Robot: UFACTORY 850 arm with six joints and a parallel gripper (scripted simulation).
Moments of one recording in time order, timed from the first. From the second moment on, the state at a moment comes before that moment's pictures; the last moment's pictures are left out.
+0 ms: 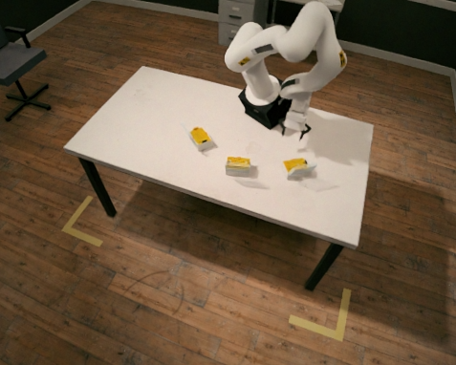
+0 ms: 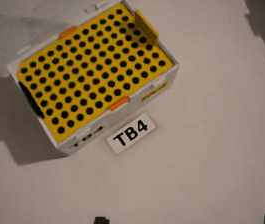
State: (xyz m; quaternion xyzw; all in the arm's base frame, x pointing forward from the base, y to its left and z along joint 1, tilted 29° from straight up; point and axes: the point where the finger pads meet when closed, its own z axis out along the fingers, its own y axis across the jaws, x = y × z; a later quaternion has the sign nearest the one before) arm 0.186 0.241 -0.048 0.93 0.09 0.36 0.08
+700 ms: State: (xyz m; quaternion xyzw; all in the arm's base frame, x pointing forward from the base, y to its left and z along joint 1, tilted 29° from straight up) arm 0.152 0.251 0.015 0.93 0.09 0.36 0.08
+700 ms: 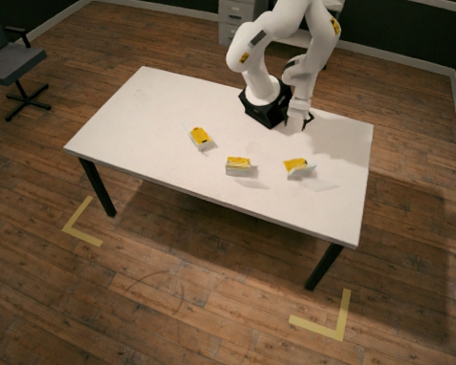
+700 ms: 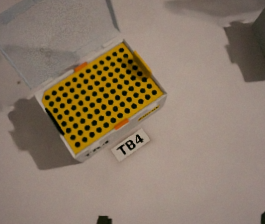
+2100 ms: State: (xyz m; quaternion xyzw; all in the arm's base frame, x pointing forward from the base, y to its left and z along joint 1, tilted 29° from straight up) arm 0.216 0.315 0.047 0.90 0.35 0.23 0.13
